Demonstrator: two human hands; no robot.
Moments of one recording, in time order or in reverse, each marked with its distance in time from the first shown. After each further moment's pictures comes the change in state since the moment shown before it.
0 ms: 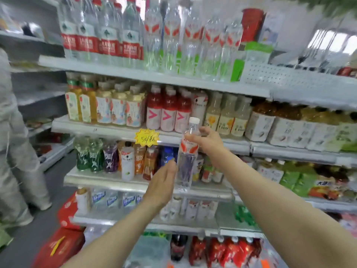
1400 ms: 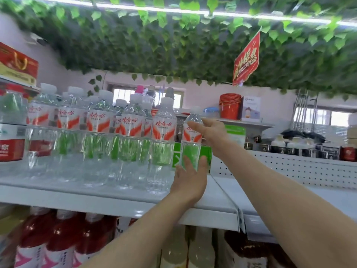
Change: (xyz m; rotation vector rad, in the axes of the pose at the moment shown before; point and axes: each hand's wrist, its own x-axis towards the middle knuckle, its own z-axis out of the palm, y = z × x) left_hand 0.411 0.298 0.196 0.213 0.033 0.047; right_hand 0.377 -0.189 -0.258 0.075 -0.011 -0.471
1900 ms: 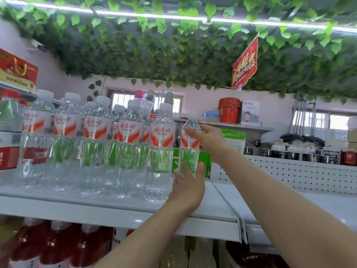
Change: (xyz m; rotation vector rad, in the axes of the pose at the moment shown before) left_hand 0.019 -0.009 0.004 0.002 0.012 0.005; right_hand 0.006 0.006 0.004 -0.075 0.006 0.023
